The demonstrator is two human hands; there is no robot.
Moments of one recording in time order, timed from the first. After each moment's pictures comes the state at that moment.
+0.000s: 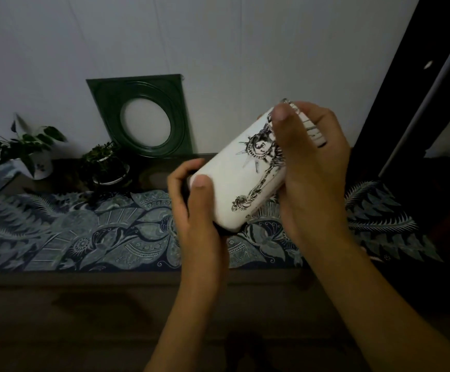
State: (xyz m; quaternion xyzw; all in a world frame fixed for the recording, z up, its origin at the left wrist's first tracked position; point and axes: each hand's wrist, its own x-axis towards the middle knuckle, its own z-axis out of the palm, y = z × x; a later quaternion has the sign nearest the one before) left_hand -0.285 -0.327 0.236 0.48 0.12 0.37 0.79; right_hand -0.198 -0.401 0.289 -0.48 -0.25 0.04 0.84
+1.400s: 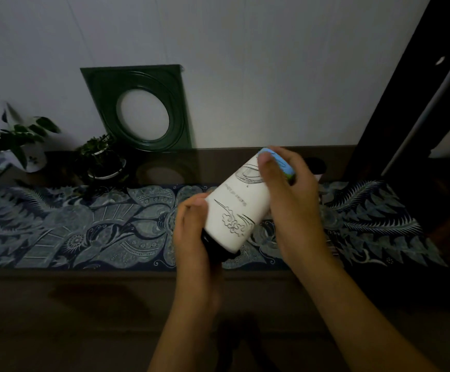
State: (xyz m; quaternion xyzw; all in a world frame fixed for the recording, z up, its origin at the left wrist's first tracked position) left_hand -0.280 -0.311 0.195 0.44 0.24 0.32 0.80; right_hand -0.186 -0.382 0.239 -0.61 -0.16 0.11 0.77
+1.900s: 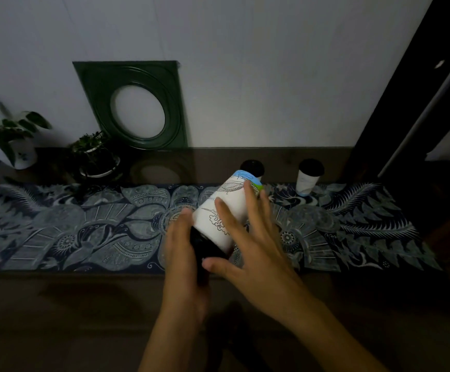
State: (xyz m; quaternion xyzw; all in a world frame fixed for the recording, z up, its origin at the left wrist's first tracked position) left_hand -0.275 -0.283 0.165 0.37 0.33 0.26 0.83; right_hand -0.205 -0.390 0.167 -0.83 -0.47 0.05 0.31
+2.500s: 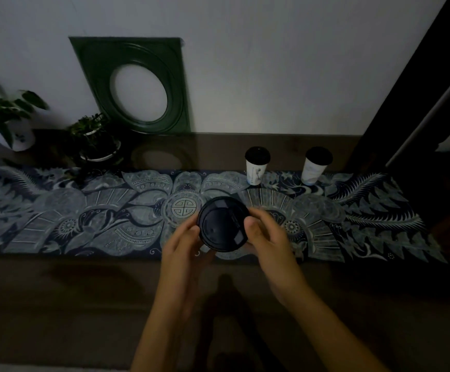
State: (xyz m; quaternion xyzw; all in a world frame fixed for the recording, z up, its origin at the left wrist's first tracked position) left_hand -0.290 -0.257 0.107 0.49 0.31 0.24 0.78; right_hand -0.191 -0.378 0.126 -0.68 -0.22 0.25 0.65
